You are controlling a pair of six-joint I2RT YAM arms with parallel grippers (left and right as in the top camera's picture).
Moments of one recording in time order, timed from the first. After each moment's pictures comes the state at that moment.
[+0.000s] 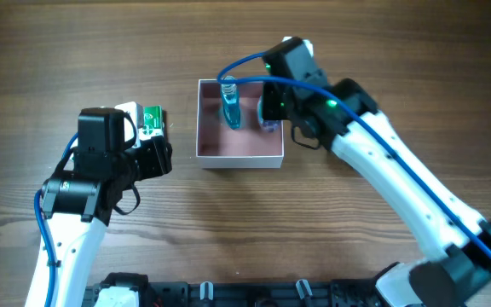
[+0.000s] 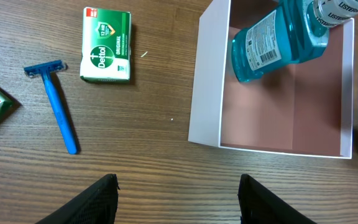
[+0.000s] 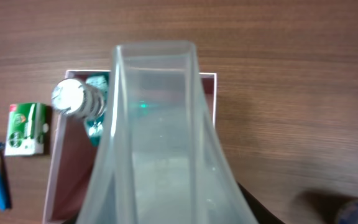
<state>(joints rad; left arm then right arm) -0.10 1.07 0.96 -0.88 0.14 -0.31 0.60 1.65 1.55 -0.87 0.19 0.51</state>
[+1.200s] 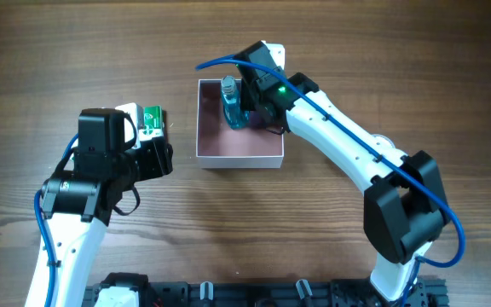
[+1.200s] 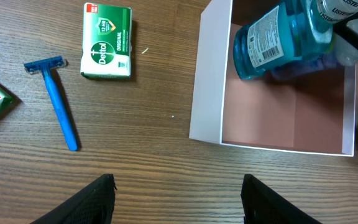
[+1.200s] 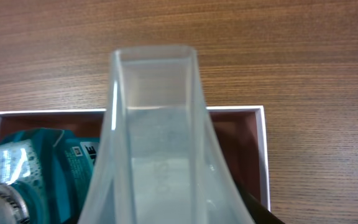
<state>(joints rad) -0.10 1.07 0.96 -0.89 0.14 -0.31 0.60 1.95 1.55 -0.62 0.25 0.56</state>
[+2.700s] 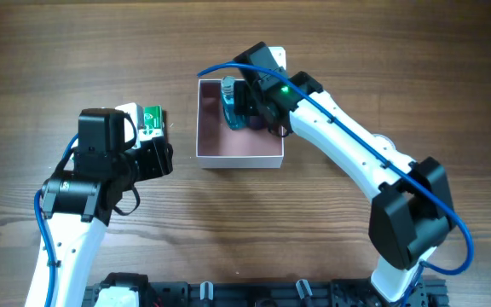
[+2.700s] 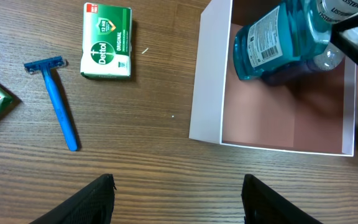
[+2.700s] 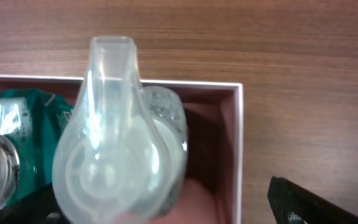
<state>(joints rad) -0.10 1.07 0.96 -0.89 0.14 -0.31 0.61 1.91 1.56 -0.74 0.26 0.50</state>
